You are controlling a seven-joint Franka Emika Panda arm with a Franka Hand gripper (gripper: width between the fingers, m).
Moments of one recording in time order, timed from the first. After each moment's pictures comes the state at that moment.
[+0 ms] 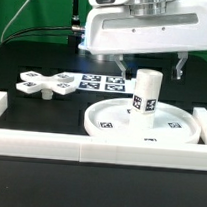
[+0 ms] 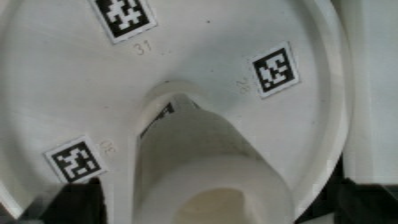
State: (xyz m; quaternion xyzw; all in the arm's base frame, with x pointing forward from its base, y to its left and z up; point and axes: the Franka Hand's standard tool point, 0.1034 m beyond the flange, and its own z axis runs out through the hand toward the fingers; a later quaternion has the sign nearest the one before) arm 0.558 0.044 0.089 -1.00 0.05 -0.01 0.07
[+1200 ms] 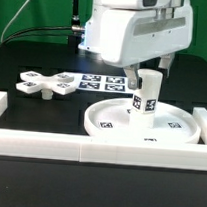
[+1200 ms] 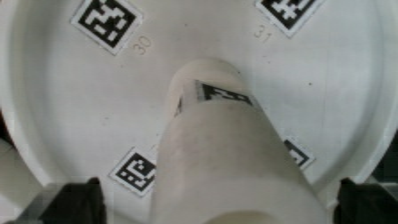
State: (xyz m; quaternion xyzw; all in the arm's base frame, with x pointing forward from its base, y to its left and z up) arm 0.560 0.041 0.080 -0.89 -0.46 -0.03 0.02
